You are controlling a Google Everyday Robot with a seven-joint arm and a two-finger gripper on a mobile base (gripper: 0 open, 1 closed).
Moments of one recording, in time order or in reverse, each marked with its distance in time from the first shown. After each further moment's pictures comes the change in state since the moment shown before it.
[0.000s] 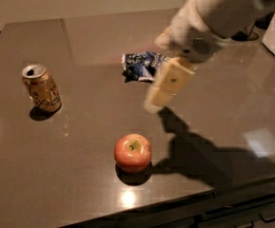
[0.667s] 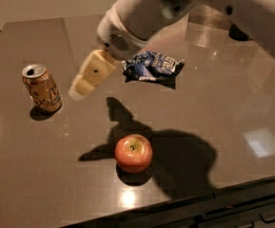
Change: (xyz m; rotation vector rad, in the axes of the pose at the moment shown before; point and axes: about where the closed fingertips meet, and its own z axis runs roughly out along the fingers) arm -0.112 -0.007 0.075 -0.042 -0.161 0.112
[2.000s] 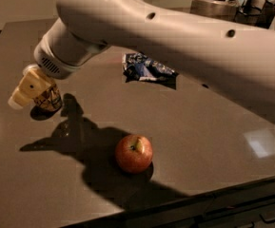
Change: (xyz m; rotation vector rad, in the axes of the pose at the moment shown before) arm -0.073 0.014 0.108 0.076 -0.106 0.058
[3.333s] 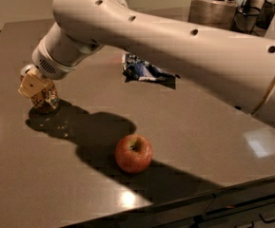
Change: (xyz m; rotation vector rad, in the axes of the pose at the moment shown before) arm -0.002 -0.008 0.044 -0.079 0.015 0.000
